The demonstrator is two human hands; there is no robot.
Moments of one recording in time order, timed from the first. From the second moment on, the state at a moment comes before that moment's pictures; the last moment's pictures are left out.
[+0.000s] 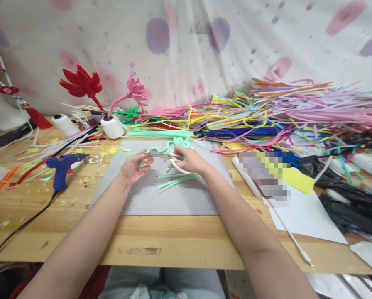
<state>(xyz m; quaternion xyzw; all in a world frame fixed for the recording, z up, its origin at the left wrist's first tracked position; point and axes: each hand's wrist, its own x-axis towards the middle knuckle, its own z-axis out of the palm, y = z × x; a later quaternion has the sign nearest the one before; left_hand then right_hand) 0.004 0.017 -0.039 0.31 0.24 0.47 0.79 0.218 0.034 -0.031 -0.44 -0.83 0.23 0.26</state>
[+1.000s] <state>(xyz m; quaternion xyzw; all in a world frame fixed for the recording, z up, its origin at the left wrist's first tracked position) 0.027 0.021 -0.053 0.22 0.31 0.59 0.71 0.242 0.033 -0.004 -0.56 -0.78 0.13 0.26</state>
